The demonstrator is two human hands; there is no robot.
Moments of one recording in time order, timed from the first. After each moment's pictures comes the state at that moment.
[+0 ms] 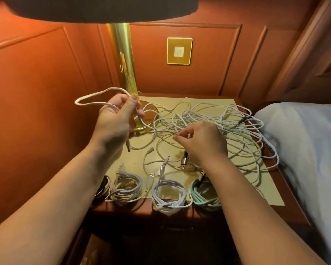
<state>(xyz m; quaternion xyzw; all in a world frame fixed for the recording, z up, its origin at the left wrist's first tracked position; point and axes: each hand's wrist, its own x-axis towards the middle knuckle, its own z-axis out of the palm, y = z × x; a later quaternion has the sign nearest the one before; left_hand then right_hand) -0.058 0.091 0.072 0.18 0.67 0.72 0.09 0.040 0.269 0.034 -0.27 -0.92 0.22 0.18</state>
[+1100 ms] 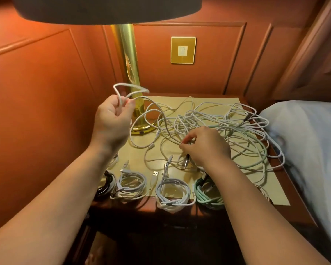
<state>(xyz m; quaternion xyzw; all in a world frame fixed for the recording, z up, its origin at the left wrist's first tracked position) -0.076 0.079 0.059 0.23 0.75 0.61 -0.05 0.042 0.272 0.022 -0.29 -0.93 0.22 0.10</state>
